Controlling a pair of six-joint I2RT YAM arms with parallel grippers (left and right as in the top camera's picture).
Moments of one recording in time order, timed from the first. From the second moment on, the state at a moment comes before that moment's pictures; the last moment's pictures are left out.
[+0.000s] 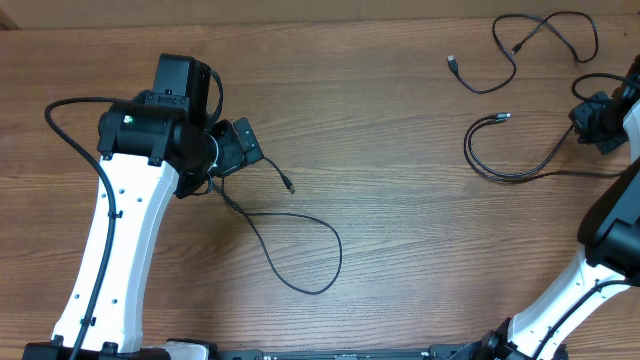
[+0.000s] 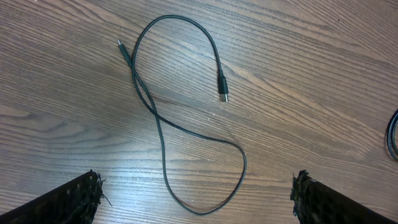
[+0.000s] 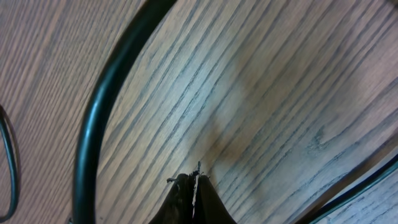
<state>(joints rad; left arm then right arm) -0.16 1.52 1.58 -1.34 0.10 -0.60 -0.51 2.18 1.75 -0.79 -0.04 0.50</state>
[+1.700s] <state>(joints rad) -0.16 1.52 1.58 -1.34 0.10 -0.60 -0.59 2.16 2.46 -1.64 -0.43 0.51</state>
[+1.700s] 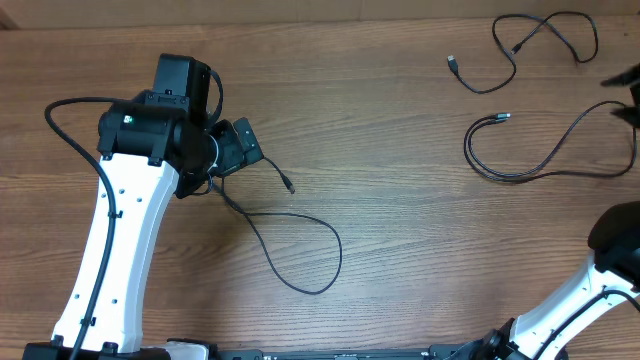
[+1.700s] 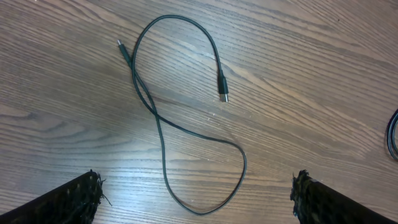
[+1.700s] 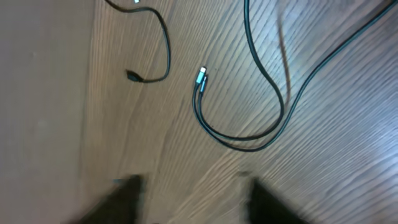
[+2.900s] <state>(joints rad) -0.16 1.52 1.58 -1.34 0.10 -0.60 -0.57 2.16 2.42 -1.60 0.08 0.59</state>
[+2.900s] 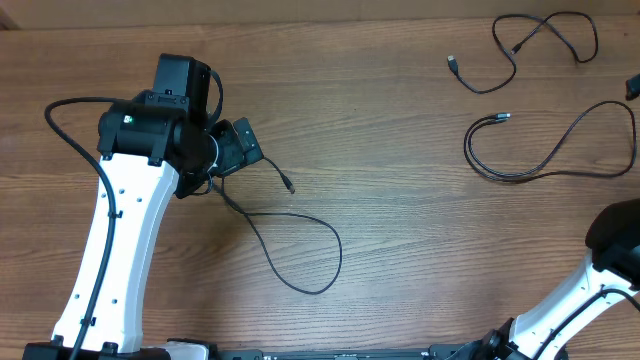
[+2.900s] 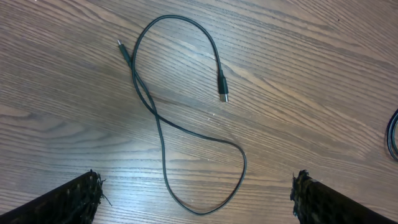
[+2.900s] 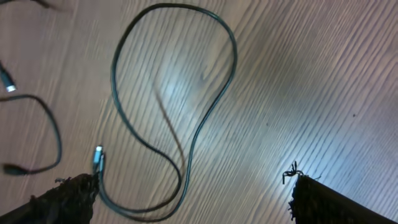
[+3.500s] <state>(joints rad) -0.16 1.52 1.58 -1.34 0.10 -0.60 -0.56 2.16 2.10 -1.25 -0.15 0.53</state>
